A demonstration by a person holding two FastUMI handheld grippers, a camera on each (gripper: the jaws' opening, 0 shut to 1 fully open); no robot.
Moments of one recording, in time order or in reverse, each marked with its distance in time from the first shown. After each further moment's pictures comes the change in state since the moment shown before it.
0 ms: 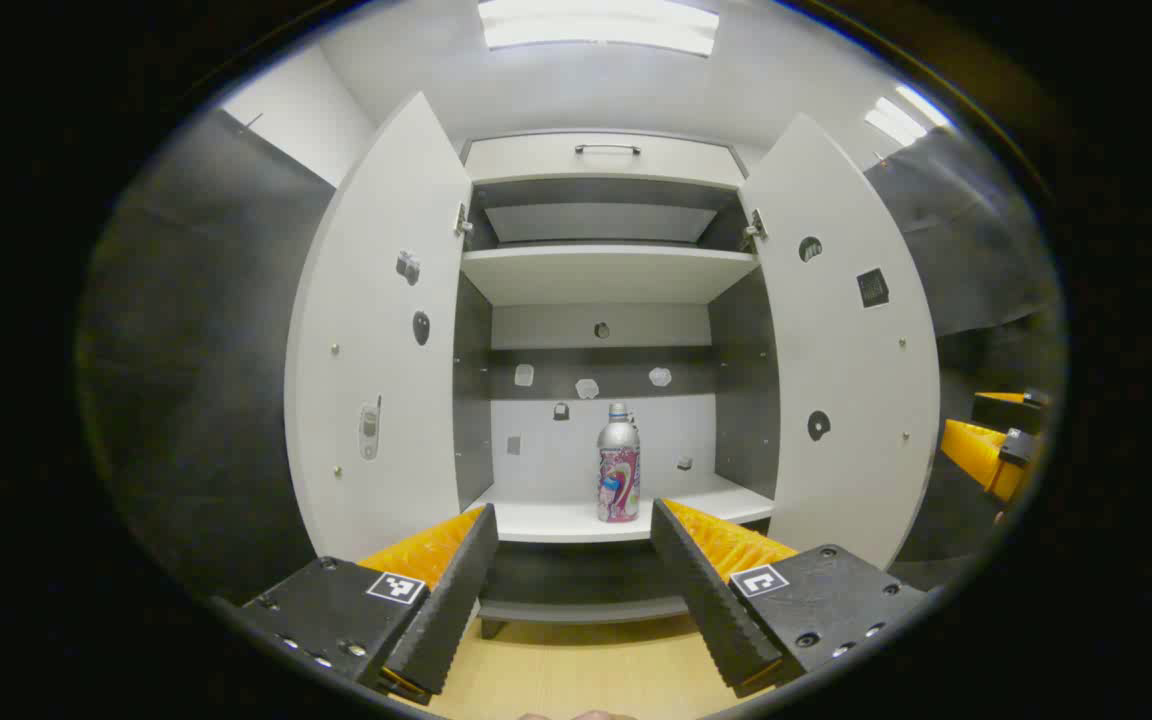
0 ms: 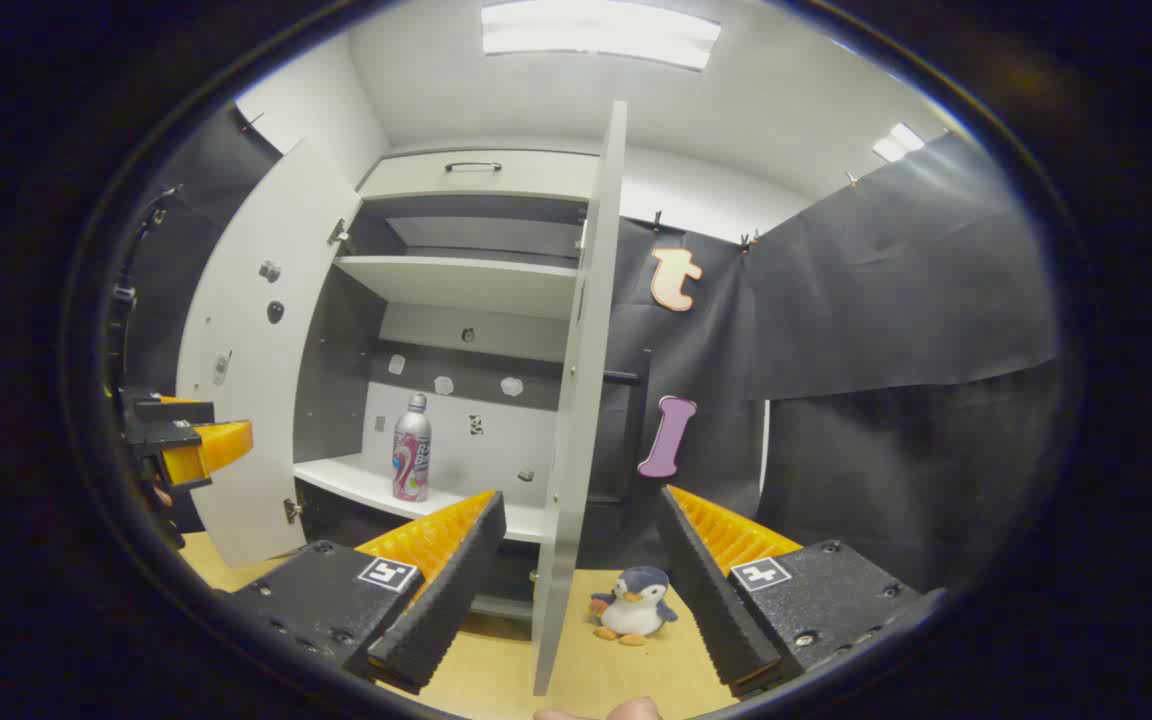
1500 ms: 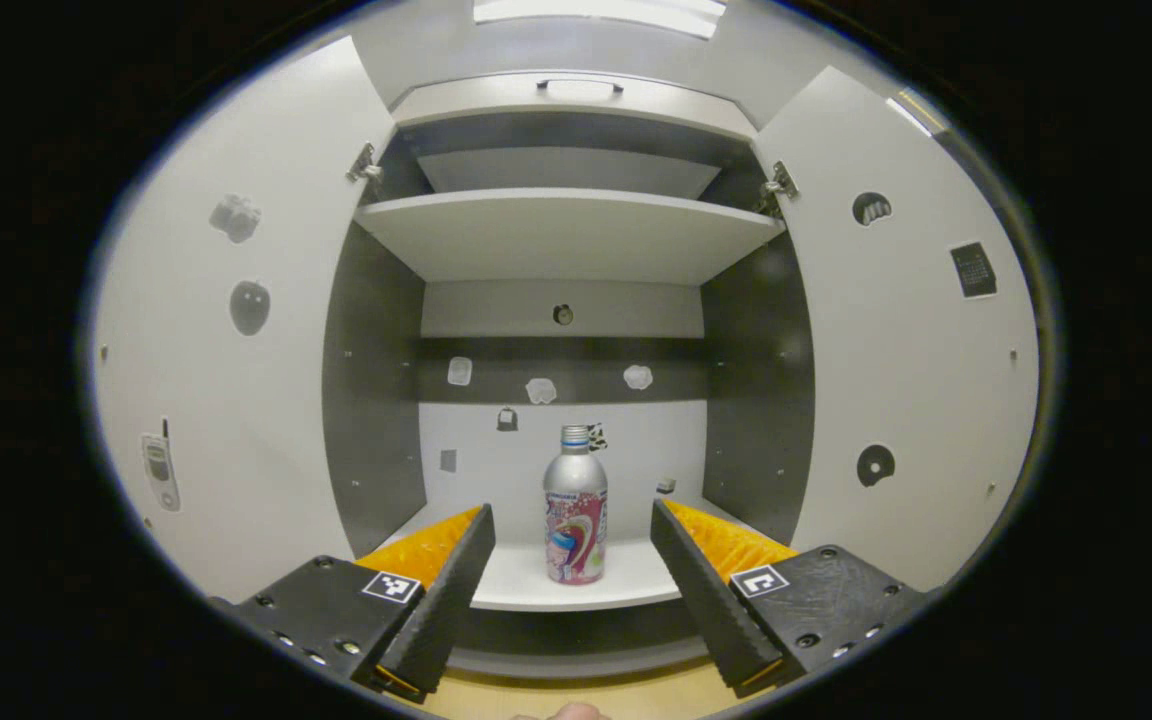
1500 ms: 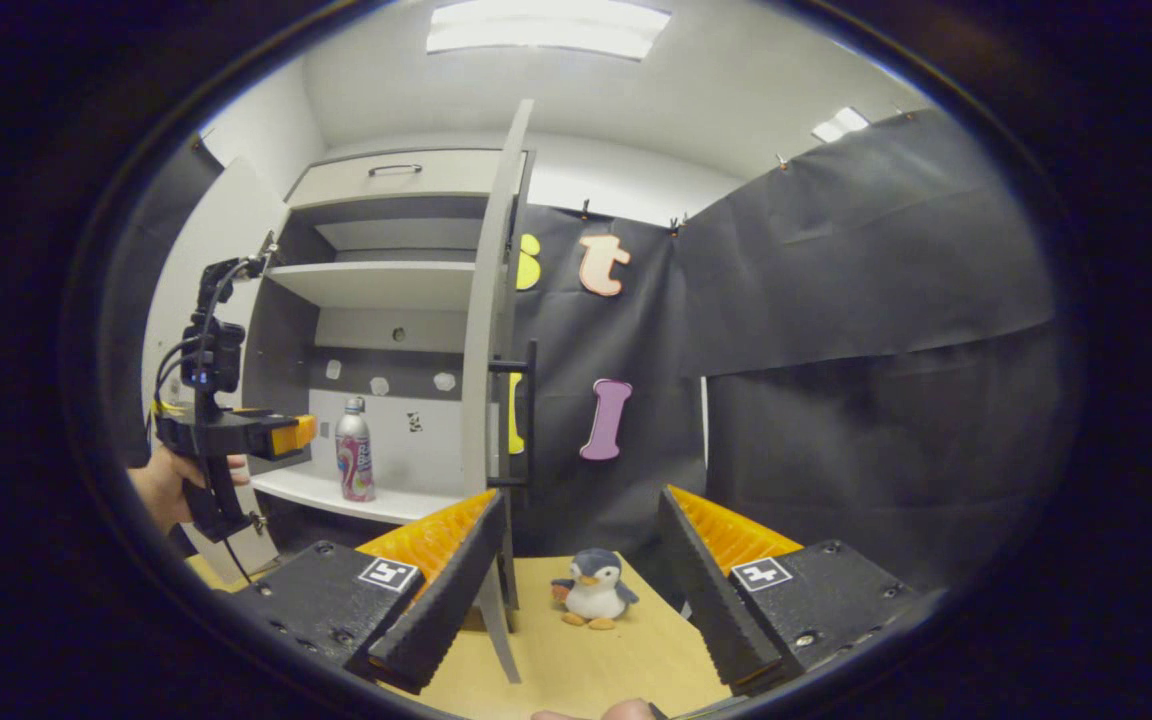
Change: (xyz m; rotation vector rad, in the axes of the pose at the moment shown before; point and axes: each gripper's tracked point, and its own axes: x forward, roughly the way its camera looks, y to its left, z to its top) left arm 0.177 -0.045 -0.008 -0.008 0.062 -0.082; right arm -0.030 -0.057 -0.008 0.082 0.049 -0.224
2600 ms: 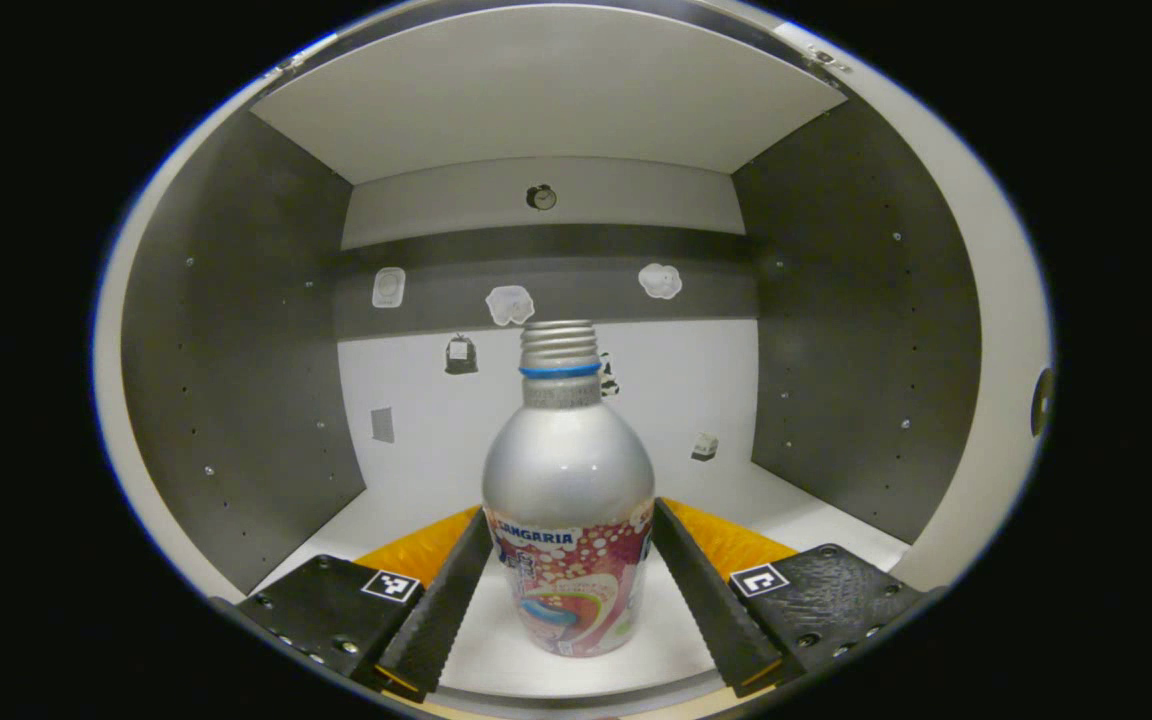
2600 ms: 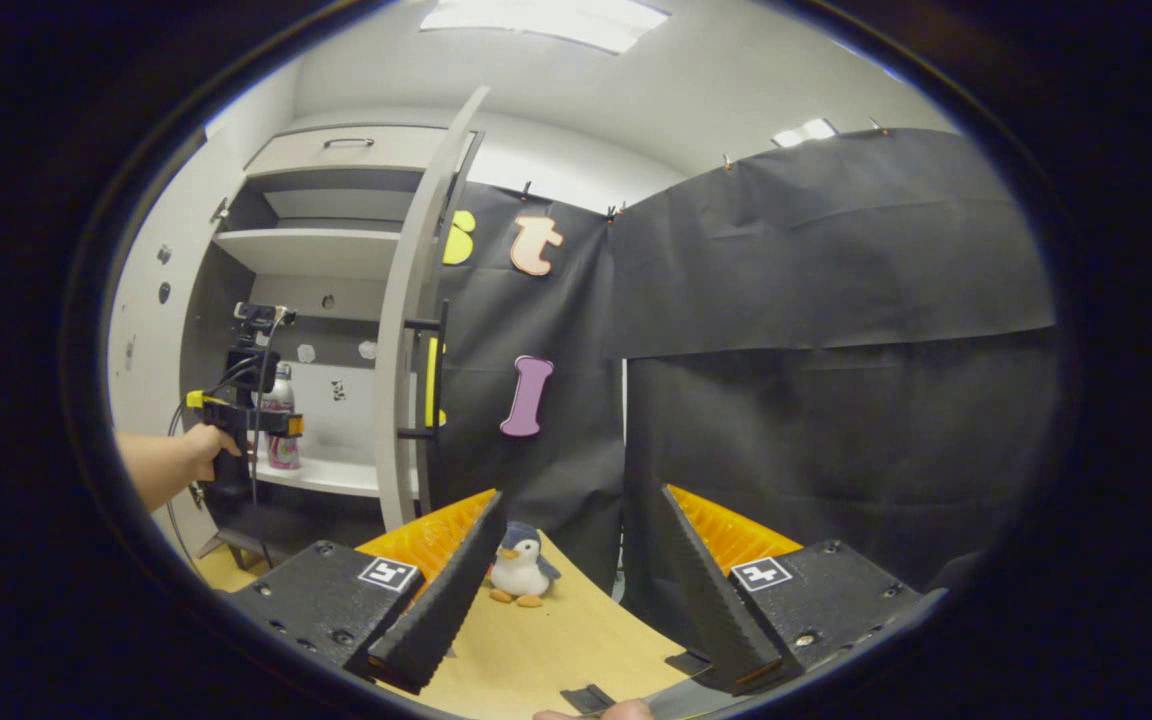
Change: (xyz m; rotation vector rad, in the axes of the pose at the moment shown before) left arm 0.155 0.001 -0.073 0.049 0.159 -0.016; right arm -0.024 -0.044 -0.015 -0.047 0.053 -0.213
